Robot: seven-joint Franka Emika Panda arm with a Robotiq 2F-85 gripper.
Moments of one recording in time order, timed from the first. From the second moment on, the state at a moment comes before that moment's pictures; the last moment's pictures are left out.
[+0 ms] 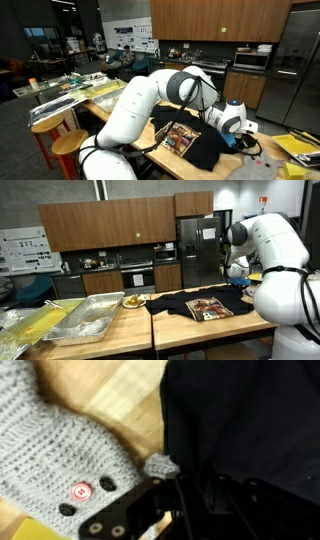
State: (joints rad) arm -0.27 0.66 -0.29 -1.85 0.11 2.80 0.32
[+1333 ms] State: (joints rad) arm -0.24 0.62 -0.35 -1.85 0.11 2.82 0.32
